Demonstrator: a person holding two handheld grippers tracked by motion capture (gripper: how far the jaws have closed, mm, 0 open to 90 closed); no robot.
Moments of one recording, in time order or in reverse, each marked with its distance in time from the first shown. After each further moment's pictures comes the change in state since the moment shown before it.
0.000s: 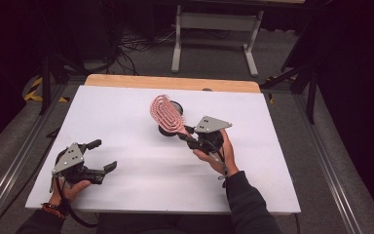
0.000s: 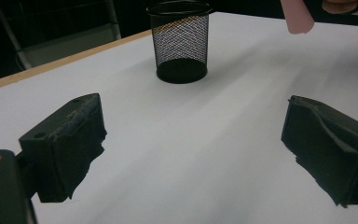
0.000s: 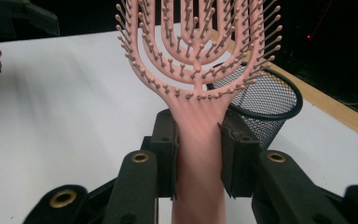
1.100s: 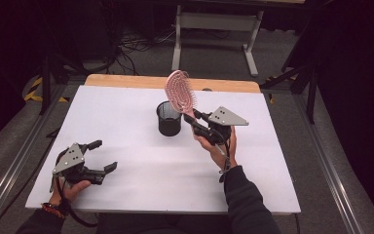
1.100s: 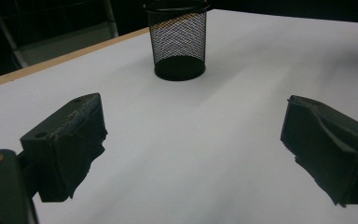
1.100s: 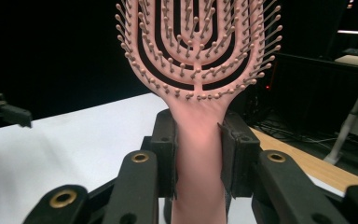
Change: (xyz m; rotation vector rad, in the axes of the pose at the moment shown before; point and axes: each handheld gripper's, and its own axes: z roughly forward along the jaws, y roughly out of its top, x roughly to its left) left arm 0.001 -0.001 0.000 0.002 -0.005 0.007; right arm -0.016 0.013 -0.014 -0.260 -0.127 0.092
